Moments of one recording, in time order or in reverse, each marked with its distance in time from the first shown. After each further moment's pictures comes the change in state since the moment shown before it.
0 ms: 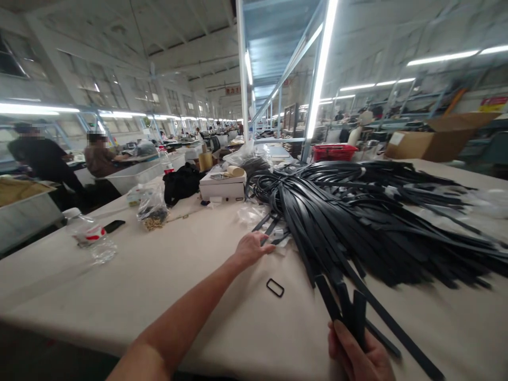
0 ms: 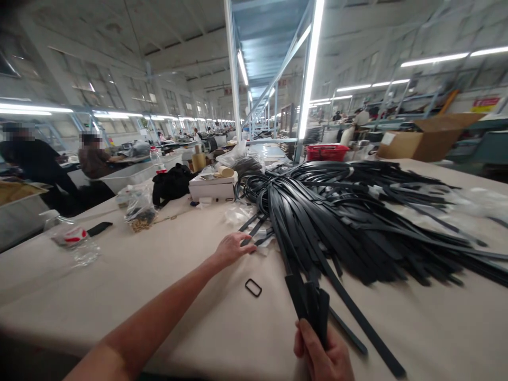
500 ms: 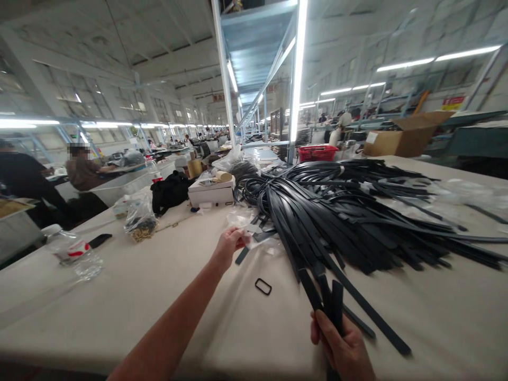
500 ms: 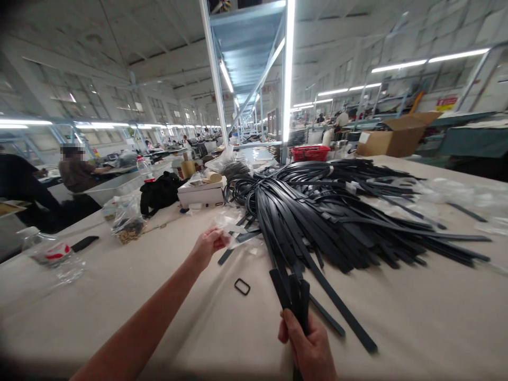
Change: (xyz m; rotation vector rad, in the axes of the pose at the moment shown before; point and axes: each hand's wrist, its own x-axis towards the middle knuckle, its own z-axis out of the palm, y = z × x) left_hand -0.017 0.026 -0.021 -0.587 0.117 -0.141; right_hand 0.003 0.001 -0.002 -0.025 -0.086 -0.033
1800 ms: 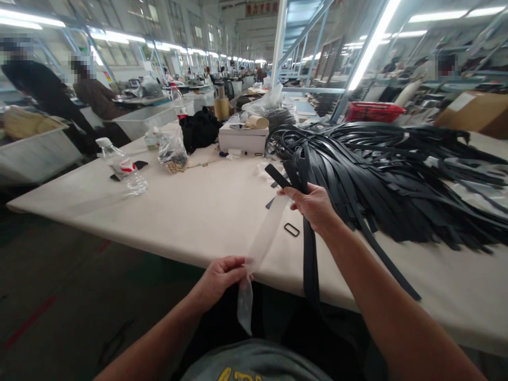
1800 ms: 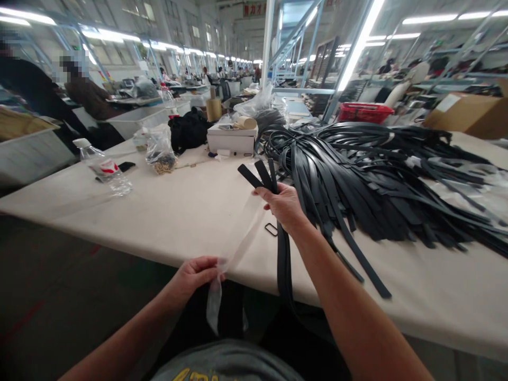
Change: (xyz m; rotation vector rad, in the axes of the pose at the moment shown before) left_hand -0.235 -0.038 -0.079 -0.337 -0.104 -0.402; right_hand 0.073 -0.107 0.144 -0.175 -0.293 -0.267
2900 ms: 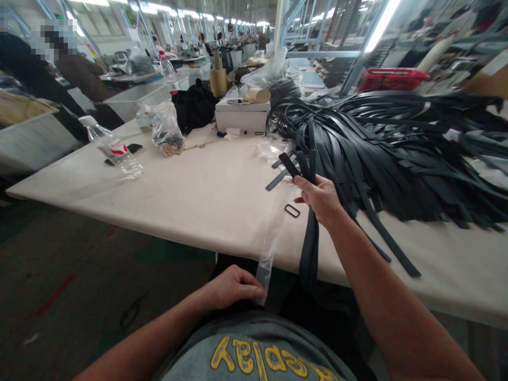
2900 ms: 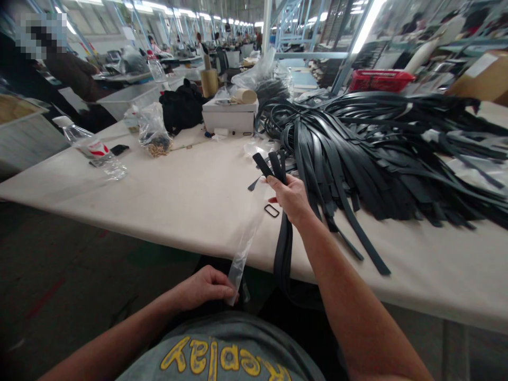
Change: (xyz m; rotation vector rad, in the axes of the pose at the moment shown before) left_hand -0.017 -0.028 0.021 0.187 -0.296 -0.298; right_hand -0.017 0.027 -0.016 0.046 0.035 0.096
